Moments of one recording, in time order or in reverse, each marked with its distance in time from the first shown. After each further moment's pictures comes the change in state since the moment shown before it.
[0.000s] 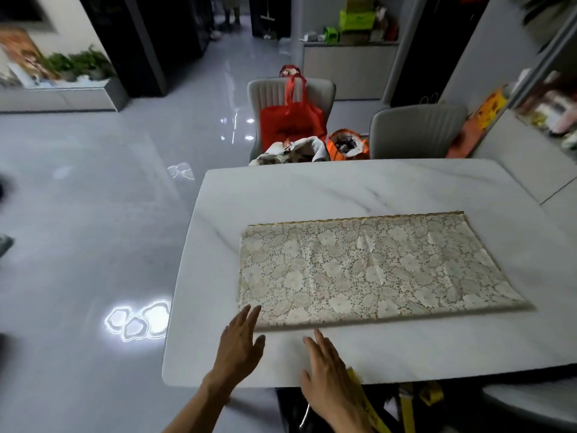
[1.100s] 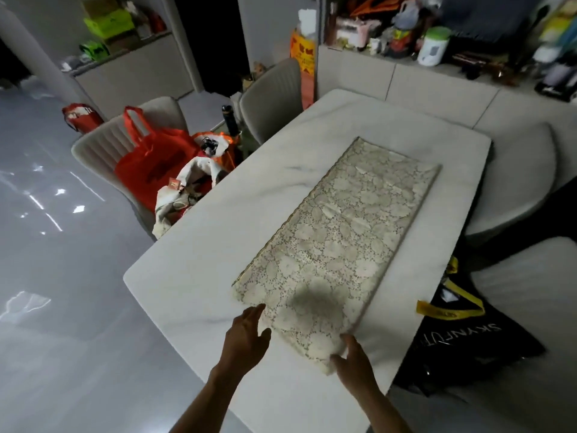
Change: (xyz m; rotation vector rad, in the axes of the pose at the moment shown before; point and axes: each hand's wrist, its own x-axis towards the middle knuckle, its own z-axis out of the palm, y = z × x) left_hand 0.233 -0.103 -0.136 0.181 -0.465 0.608; right_hand 0.129 -0.171 0.101 0.892 0.460 0.966
